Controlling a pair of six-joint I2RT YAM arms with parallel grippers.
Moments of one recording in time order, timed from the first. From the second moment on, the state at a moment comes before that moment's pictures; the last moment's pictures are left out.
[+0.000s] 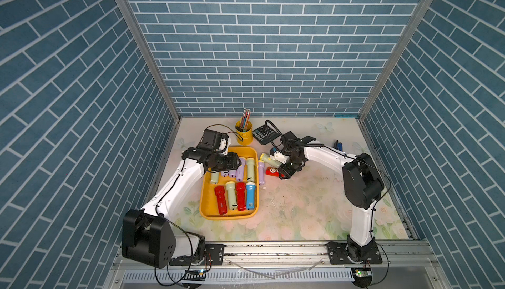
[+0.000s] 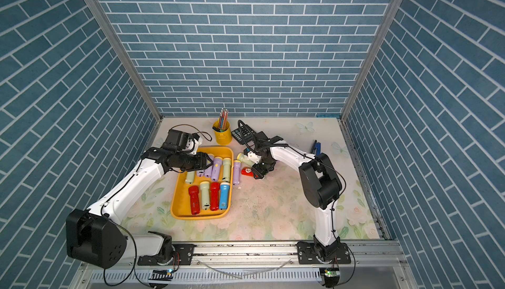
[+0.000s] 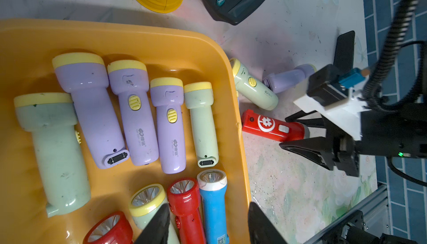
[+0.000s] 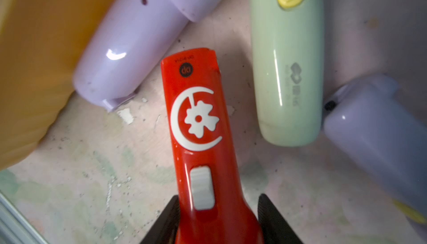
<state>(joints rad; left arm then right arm) -0.26 1.33 1.11 -0.77 0.34 -0.31 0.66 1.92 1.46 -0.90 -0.25 -0.28</state>
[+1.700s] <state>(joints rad) -0.54 1.22 1.12 -0.64 0.57 0.79 0.56 1.68 1.45 -1.13 -0.84 -0.07</state>
